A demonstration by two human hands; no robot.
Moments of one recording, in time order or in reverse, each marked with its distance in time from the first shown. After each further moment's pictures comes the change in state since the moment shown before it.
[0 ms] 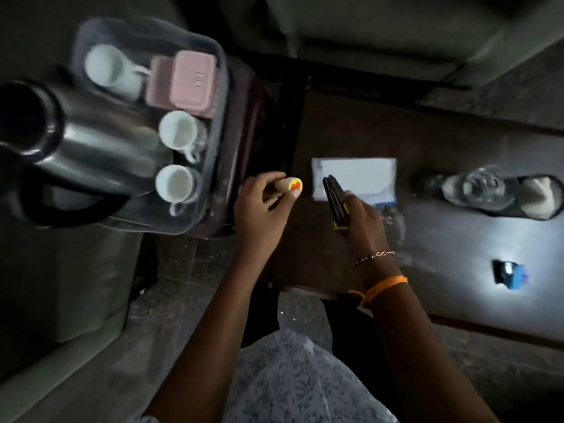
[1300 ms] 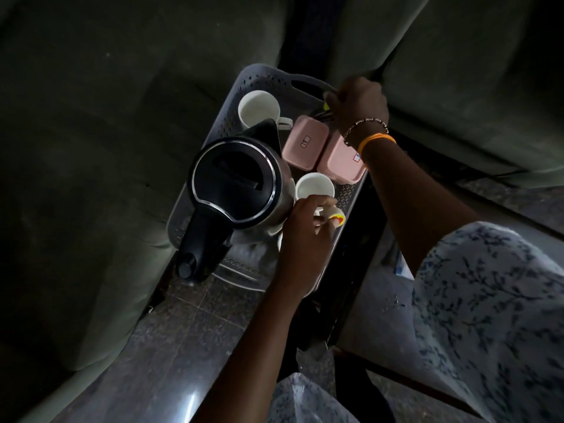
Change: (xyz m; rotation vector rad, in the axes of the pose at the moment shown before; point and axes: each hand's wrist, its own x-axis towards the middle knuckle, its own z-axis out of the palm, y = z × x) left_hand 0.104 -0.018 -0.143 -0.225 -0.039 -0.078; right_hand 0.097 -0.188 0.303 -1.044 0.125 -0.708
